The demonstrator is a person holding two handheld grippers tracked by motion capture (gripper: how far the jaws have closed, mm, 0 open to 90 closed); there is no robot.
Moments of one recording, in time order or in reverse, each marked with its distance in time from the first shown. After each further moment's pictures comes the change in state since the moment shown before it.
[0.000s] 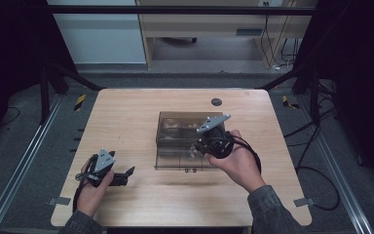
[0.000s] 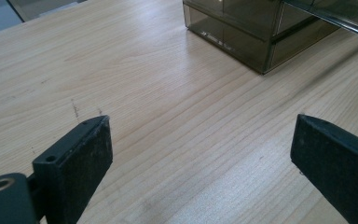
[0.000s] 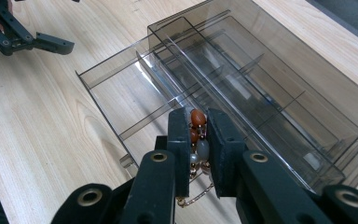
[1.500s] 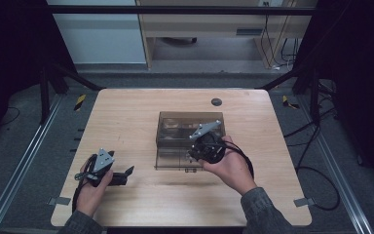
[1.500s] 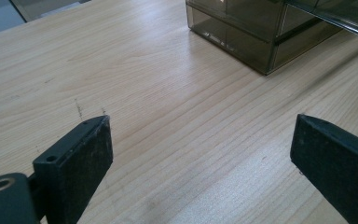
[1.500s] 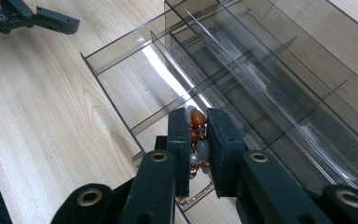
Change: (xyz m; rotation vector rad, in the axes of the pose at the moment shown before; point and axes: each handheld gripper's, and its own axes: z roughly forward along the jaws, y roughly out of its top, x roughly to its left) left arm 0.001 0.000 -0.001 -0.003 0.006 -0.006; right arm 0.010 -0.008 0.027 0.047 0.041 -0.003
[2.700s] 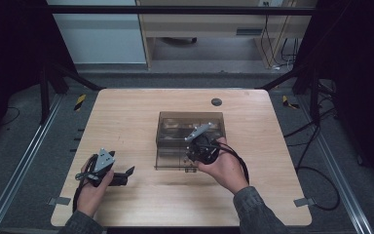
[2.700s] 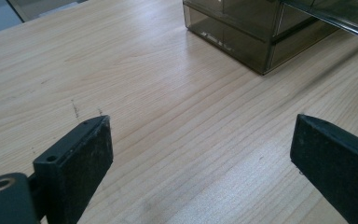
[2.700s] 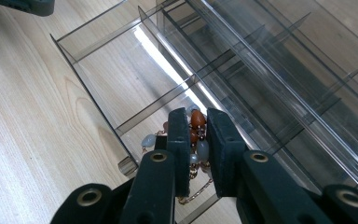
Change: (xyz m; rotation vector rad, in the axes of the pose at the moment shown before) left arm -0.002 0.000 0.001 0.006 -0.006 0.008; right arm 0.001 -0.002 0.026 0.074 -0.024 0.013
